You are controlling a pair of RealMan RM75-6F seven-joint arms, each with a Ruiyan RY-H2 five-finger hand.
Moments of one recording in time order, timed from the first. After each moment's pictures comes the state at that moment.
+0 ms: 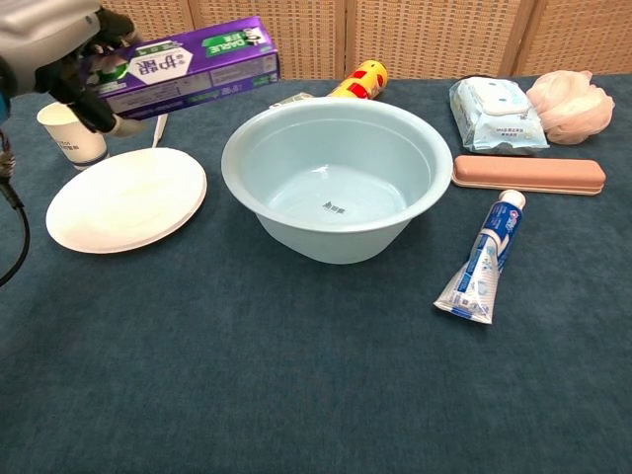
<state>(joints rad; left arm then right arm) -0.67 -1.60 -0.28 -1.89 0.90 1.51 0.89 0.05 -1.02 0.03 -1.87 -1.48 1.45 -0.04</state>
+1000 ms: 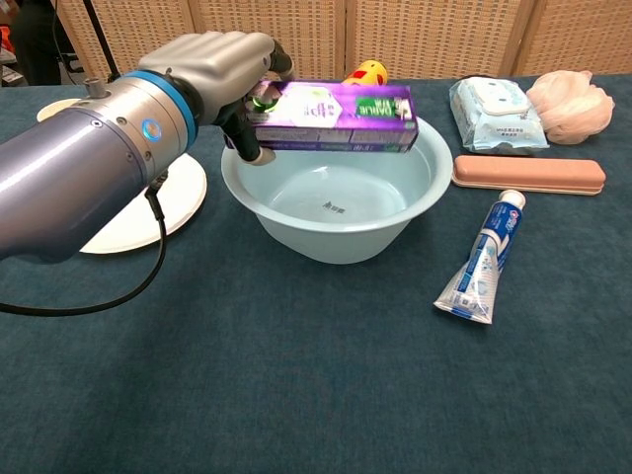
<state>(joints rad) -0.87 -1.84 -0.34 -1.69 0.84 1.37 0.99 0.01 -0.94 0.06 -1.84 -1.47 1.50 0.21</state>
